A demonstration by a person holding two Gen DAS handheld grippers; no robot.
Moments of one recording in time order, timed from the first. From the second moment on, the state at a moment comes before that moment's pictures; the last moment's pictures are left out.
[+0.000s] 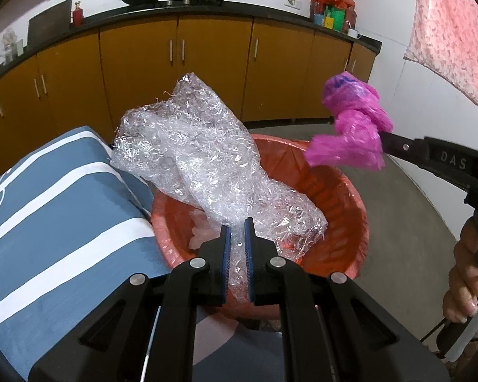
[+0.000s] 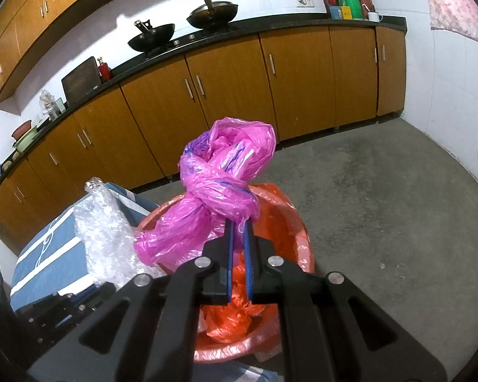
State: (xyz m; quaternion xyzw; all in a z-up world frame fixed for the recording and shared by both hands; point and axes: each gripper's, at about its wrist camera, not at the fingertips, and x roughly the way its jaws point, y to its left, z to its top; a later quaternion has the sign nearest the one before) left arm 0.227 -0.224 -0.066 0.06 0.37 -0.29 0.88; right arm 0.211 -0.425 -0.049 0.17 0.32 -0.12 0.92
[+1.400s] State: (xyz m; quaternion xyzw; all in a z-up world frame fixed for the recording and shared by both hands) left arm 0.051 -0.039 0.023 0.04 0.20 -0.10 0.97; right arm 0.020 -0.270 0.033 0.04 0.17 -0.09 0.98
